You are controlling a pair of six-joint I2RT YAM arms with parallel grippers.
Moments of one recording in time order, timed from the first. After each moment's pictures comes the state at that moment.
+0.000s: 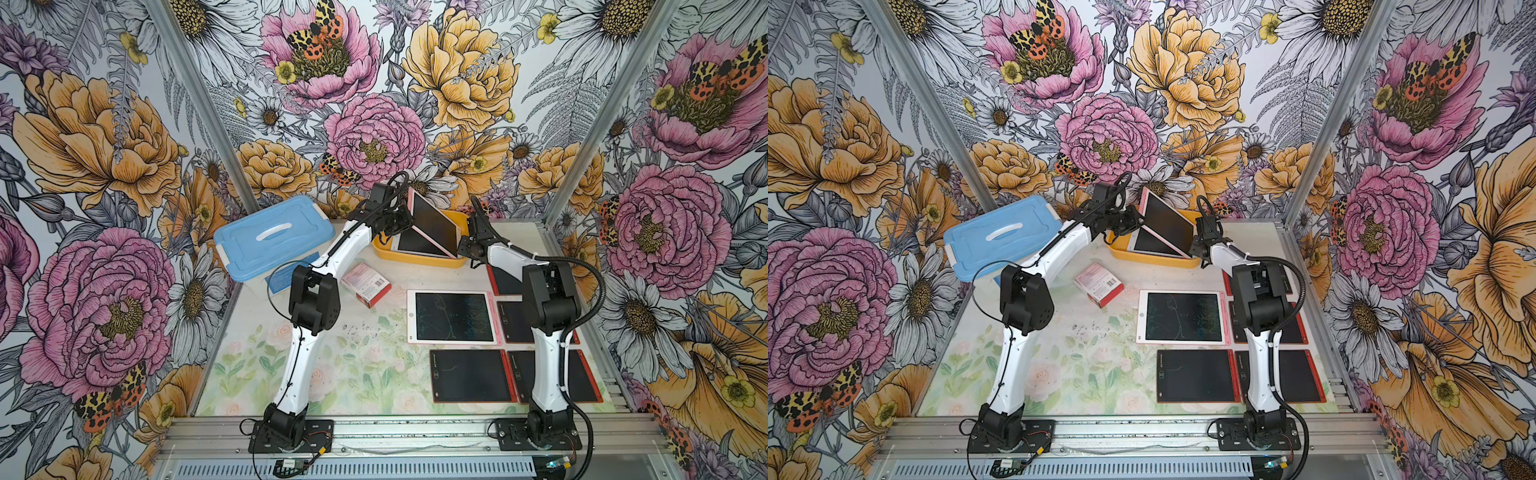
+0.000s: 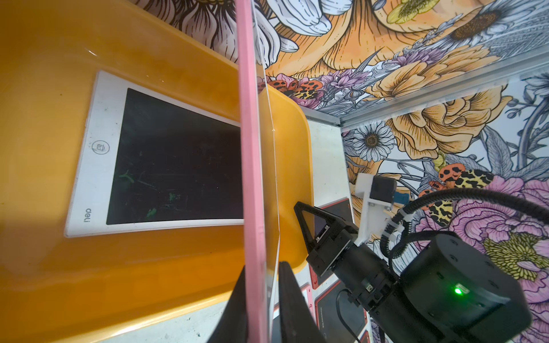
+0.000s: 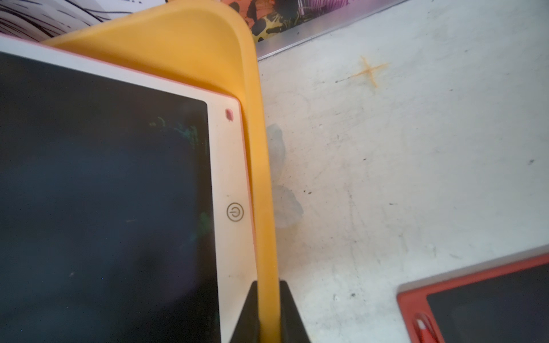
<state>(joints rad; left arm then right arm) -0.42 2.35 2.28 -0.60 0.37 -0.72 0.18 2.19 1.63 -0.29 0.13 0.46</state>
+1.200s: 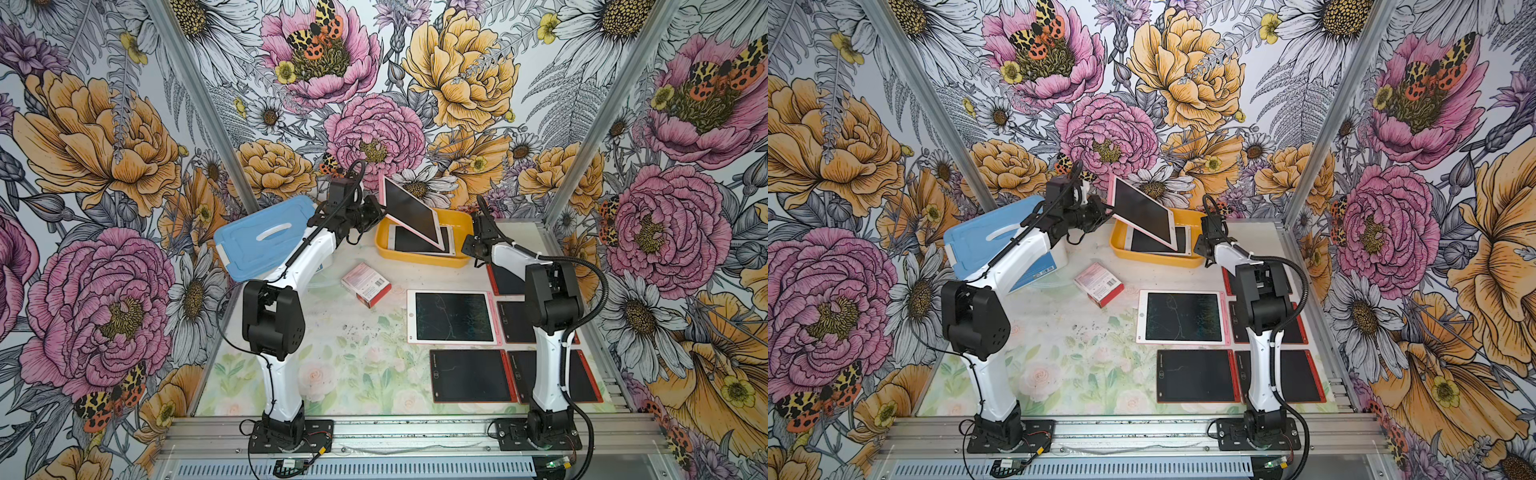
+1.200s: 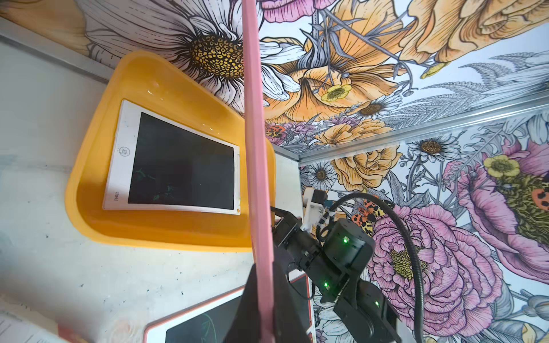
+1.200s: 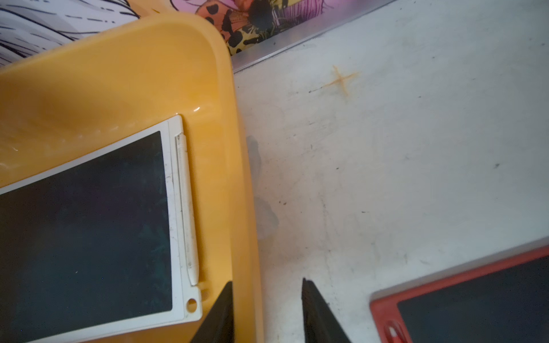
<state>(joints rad) -0.29 1.86 1.73 -0.35 0.44 -0.88 0.15 2.19 1.63 -0.29 0.13 0.48</state>
